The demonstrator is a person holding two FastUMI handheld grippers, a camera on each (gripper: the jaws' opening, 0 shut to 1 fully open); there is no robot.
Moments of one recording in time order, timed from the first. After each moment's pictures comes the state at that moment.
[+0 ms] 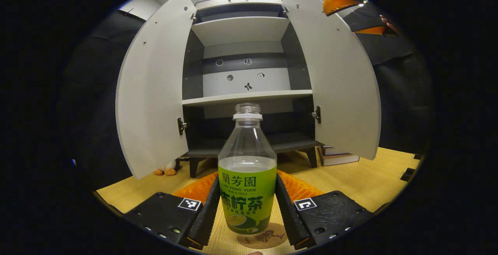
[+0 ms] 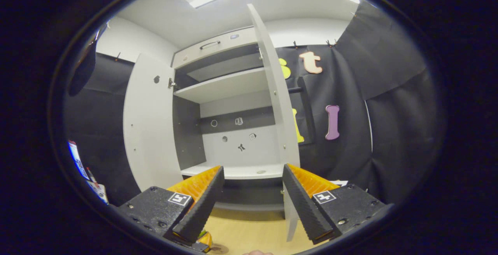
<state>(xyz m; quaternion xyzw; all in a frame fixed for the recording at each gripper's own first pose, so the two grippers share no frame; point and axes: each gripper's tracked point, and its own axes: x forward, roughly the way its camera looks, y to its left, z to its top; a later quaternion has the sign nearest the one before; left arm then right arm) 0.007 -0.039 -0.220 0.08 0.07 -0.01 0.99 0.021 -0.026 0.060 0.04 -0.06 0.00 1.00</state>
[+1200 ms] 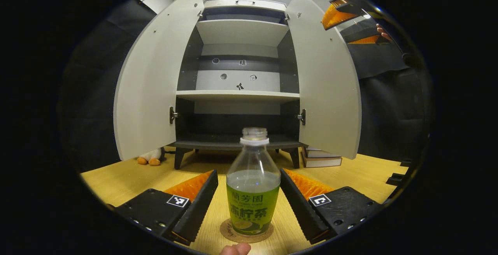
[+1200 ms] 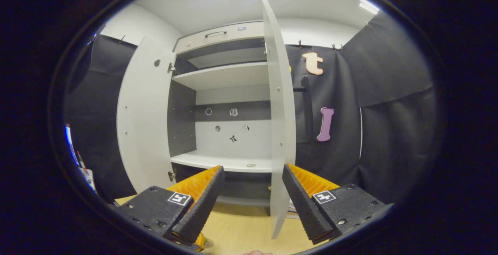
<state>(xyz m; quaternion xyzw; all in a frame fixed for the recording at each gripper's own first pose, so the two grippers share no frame) -0.012 -0.048 -0.214 0.04 0.05 -0.06 1.00 0.017 -0.026 0.048 -0.01 -0.02 -0.03 1.00</state>
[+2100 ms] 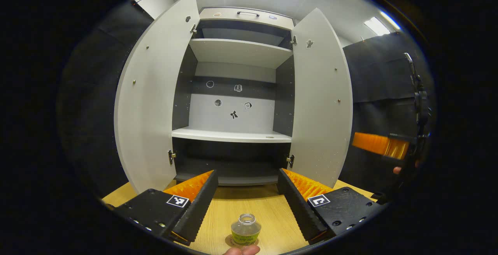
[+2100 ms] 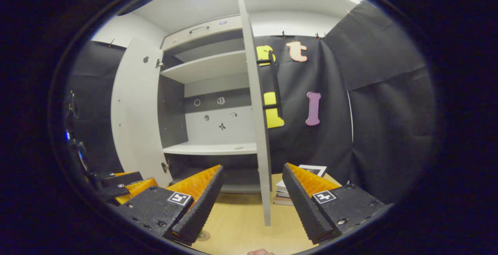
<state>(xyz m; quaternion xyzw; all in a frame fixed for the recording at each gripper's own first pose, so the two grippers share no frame) -0.002 -0.051 -0.052 0.02 0.05 -0.09 0.99 -0.009 -0.082 0.018 0.03 -0.01 -0.06 1.00</state>
